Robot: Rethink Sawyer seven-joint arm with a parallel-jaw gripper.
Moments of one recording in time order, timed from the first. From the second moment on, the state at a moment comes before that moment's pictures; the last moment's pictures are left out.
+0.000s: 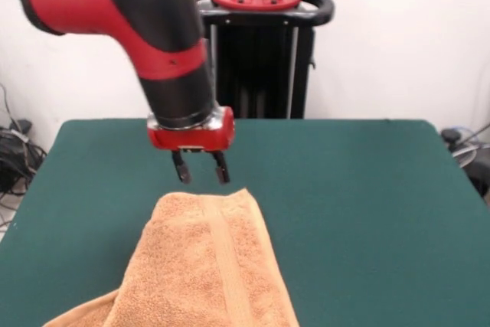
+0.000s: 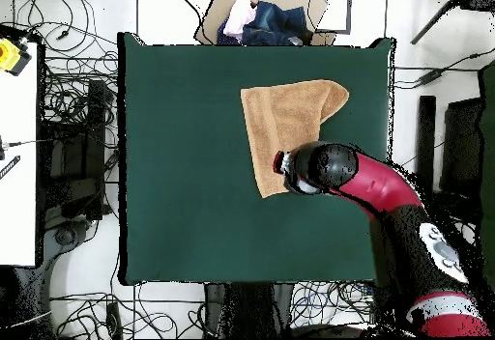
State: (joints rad) arm -0.61 -0.58 0.23 1.67 -0.11 0.65 1.54
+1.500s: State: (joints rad) arm -0.41 -0.42 -0.02 1.47 -0.19 0.61 1.54
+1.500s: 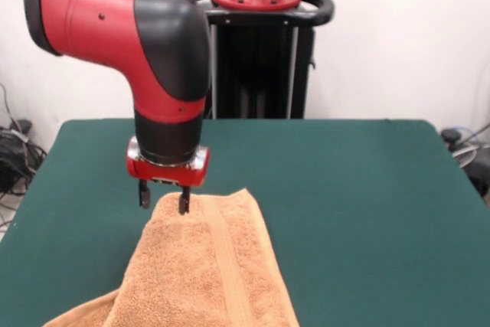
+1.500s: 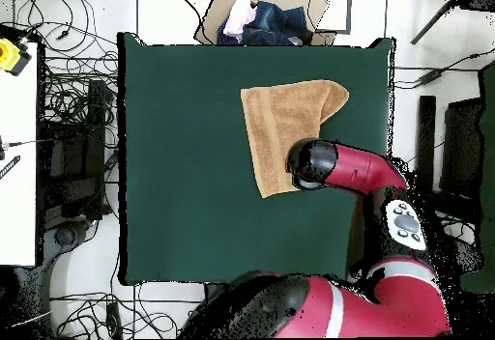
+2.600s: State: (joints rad) arm -0.51 -0.38 0.03 1.50 -0.11 0.59 1.54
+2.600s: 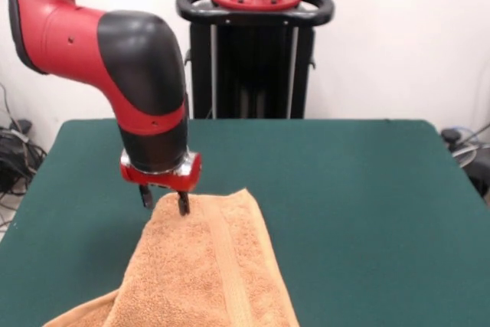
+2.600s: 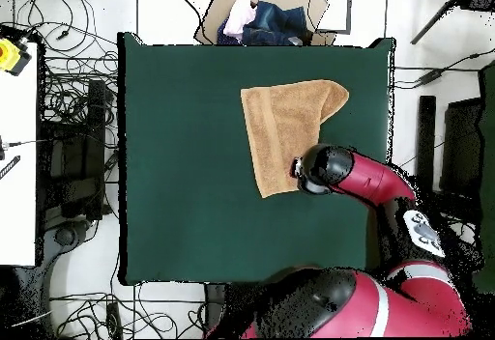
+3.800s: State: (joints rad) arm -0.46 -0.36 0.01 1.50 -0.11 0.51 1.54
